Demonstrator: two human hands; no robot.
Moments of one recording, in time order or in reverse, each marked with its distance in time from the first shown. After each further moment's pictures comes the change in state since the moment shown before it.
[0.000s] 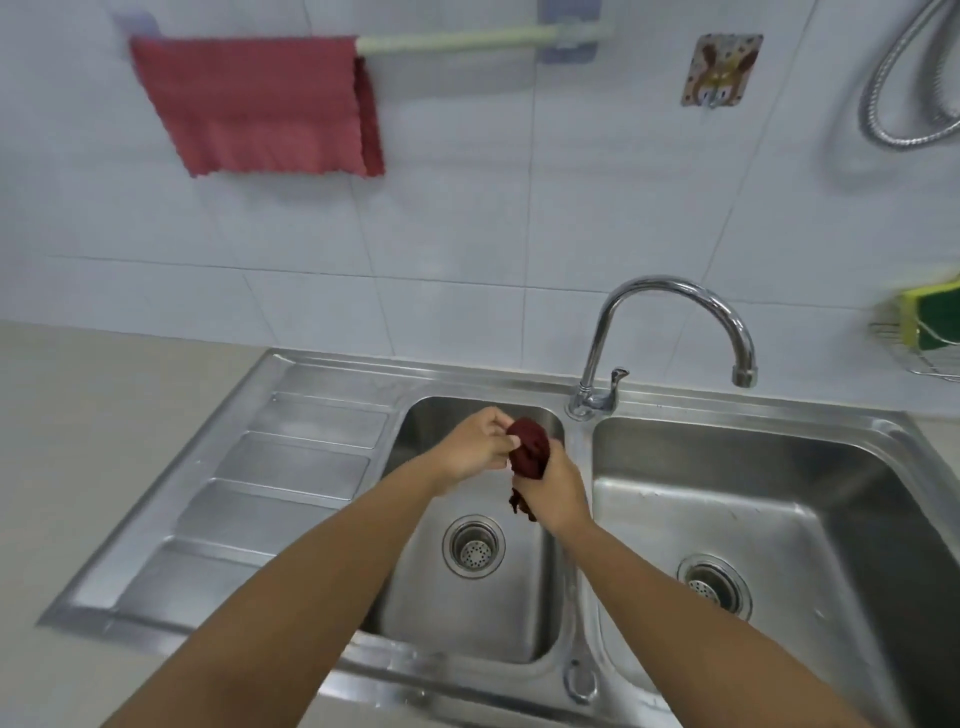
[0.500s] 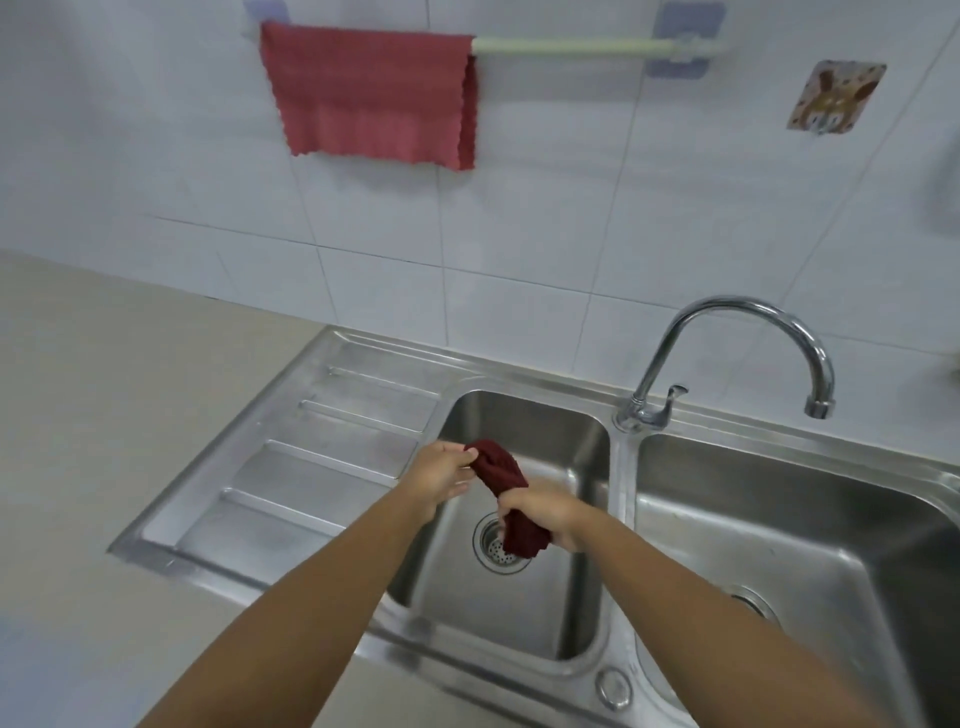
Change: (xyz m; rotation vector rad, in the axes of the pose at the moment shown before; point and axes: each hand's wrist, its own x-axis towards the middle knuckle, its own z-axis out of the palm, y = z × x) left_hand -0.054 -0.070 -0.056 -0.450 0.408 -0.246; right_hand -0.020 -0.039 0.047 0.057 -0.623 0.293
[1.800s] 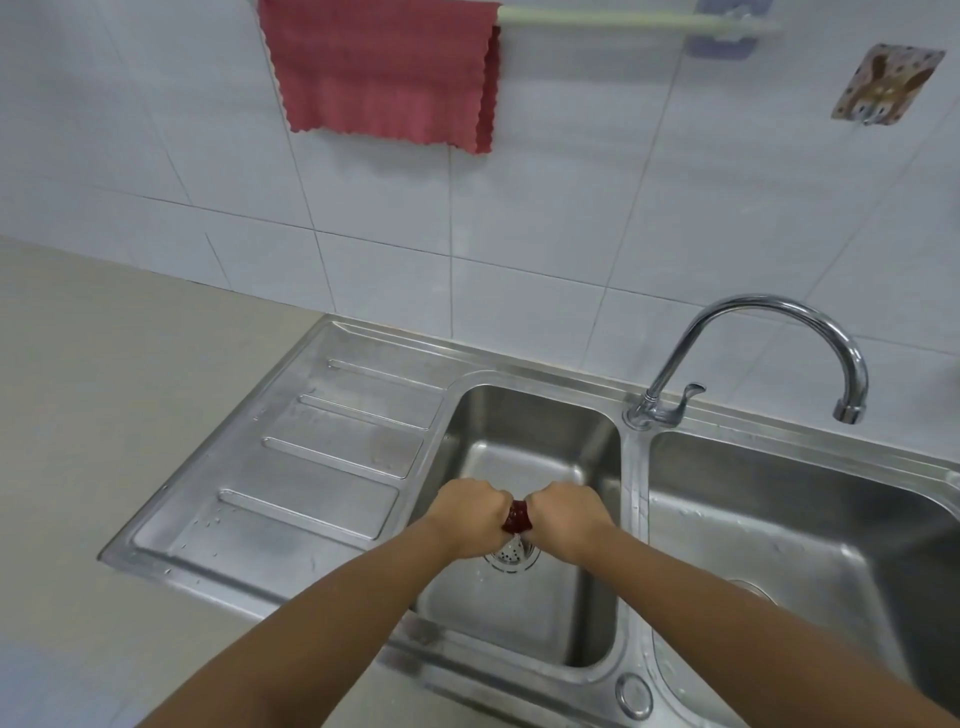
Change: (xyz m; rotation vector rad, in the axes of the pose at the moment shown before) left_hand -0.007 -0.028 0.002 1.661 -0.181 0.673; right_hand -0.006 -0.004 0.007 -1.474 0.243 -0.278
